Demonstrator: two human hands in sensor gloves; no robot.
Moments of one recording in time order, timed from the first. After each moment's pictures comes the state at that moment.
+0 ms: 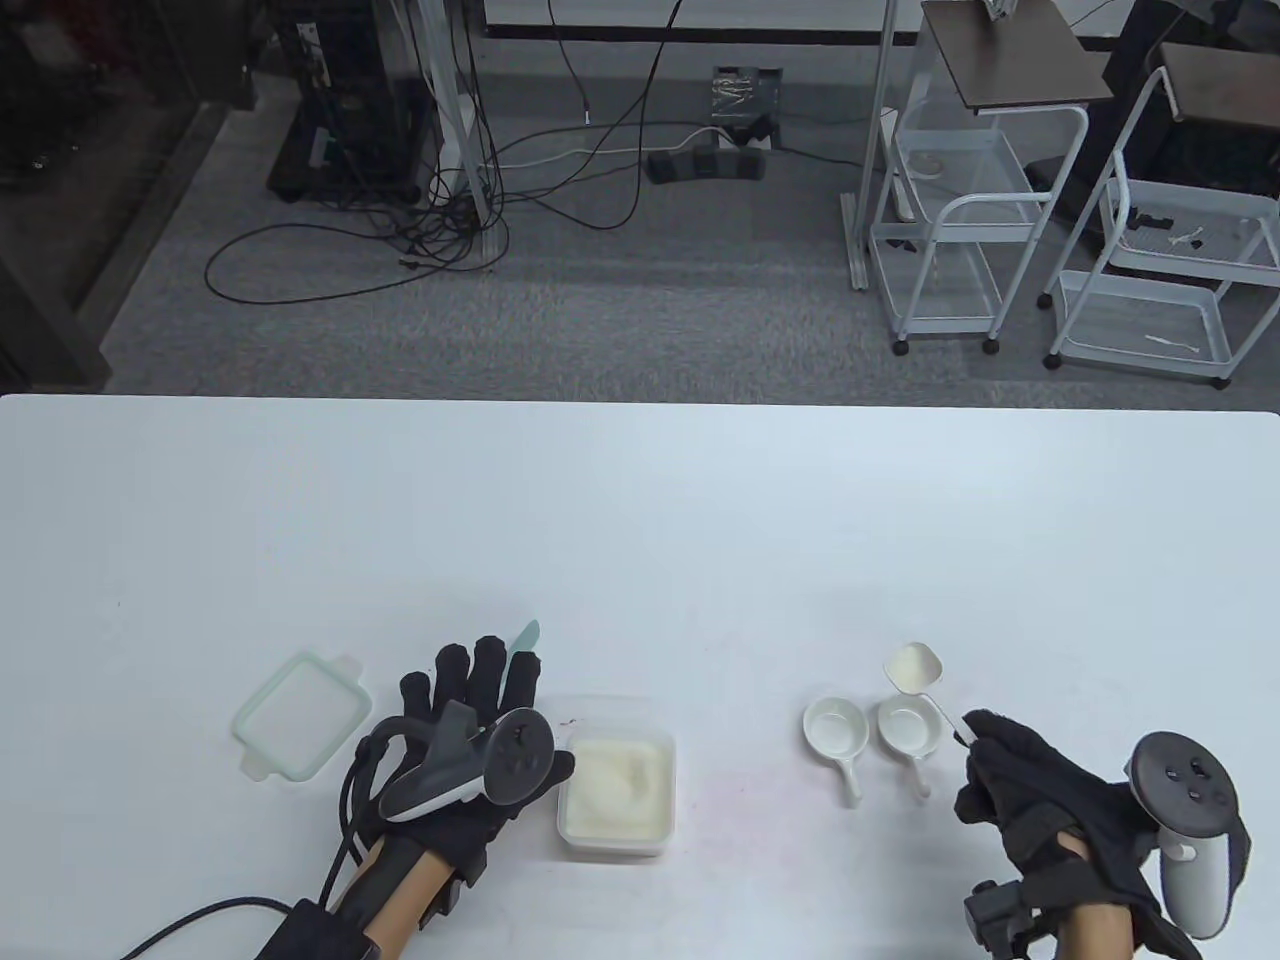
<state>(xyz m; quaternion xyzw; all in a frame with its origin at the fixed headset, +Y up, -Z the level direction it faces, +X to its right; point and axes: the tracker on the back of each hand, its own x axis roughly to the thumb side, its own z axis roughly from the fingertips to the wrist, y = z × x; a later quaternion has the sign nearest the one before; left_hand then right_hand) -0.161 -0.704 -0.257 -0.12 -0.18 -0.02 0.98 0.306 -0.675 -0.202 -0.14 0.07 0.83 0.54</state>
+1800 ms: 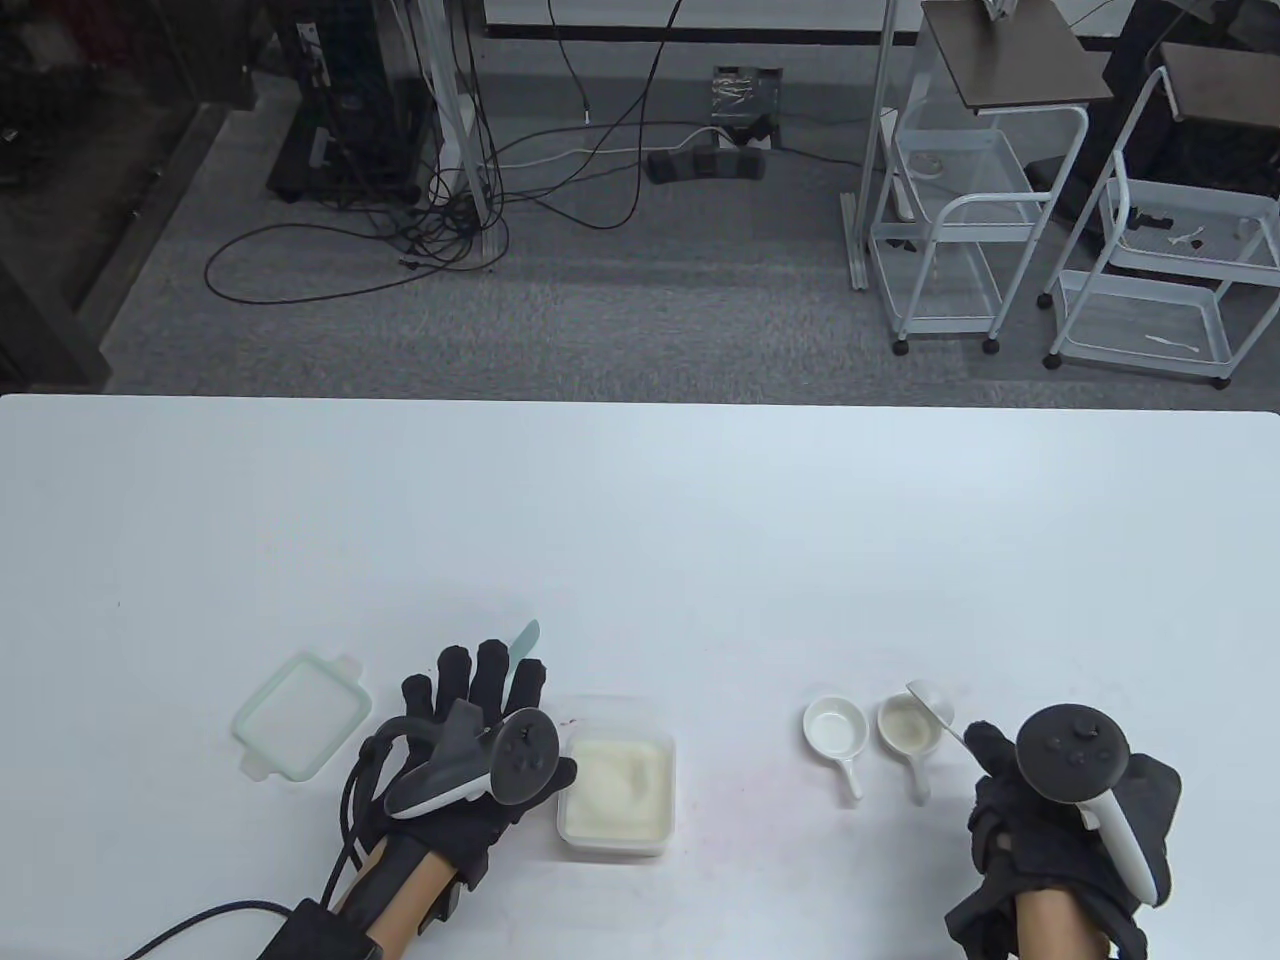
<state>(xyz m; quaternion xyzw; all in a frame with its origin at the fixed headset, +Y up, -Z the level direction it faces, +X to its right) -0.157 -0.705 -0.257 -0.15 -0.18 -0.02 0.97 0.280 -0.667 -0.210 -0.18 0.10 0.94 0.28</state>
